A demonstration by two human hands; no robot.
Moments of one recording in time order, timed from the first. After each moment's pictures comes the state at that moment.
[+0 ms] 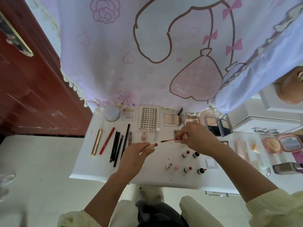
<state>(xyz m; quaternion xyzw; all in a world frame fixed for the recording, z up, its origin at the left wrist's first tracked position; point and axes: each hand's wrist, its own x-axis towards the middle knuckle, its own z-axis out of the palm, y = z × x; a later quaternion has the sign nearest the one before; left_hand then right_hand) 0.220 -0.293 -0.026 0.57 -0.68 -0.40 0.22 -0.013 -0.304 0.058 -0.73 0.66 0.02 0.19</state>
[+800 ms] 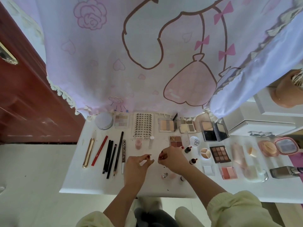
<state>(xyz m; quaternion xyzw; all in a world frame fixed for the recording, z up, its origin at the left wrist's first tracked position) 0.185 -0.290 -0.070 0.65 -0.58 -0.42 0.25 0.022 -0.304 -0.040 -0.60 0.71 -0.04 0.36</state>
